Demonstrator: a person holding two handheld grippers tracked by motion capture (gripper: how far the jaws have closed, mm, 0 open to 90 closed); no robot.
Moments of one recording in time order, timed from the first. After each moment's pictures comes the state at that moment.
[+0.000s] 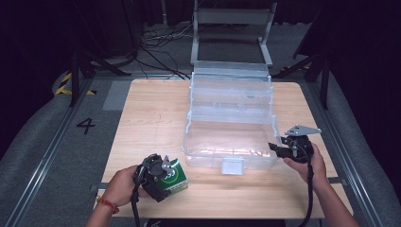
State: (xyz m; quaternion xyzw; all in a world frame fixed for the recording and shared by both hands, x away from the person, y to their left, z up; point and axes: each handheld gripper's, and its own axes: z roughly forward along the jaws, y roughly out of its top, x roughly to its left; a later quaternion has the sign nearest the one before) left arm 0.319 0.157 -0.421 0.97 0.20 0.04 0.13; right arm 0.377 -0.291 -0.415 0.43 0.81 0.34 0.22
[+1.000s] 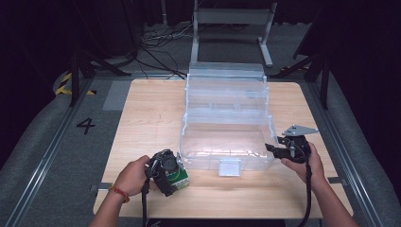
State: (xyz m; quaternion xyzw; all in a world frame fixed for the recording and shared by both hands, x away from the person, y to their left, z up) left arm 0.338 0.128 -0.422 0.98 0.17 0.03 0.08; right arm 0.376 -0.287 -0.412 0.41 0.82 0.35 0.21
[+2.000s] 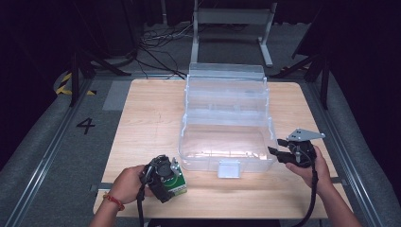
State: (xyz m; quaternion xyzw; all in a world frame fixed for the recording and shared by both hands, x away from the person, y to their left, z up) left arm 0.322 0.140 -0.426 0.98 0.16 0.02 0.11; right arm 0.359 -0.292 -0.405 0.39 0.82 0.36 0.21
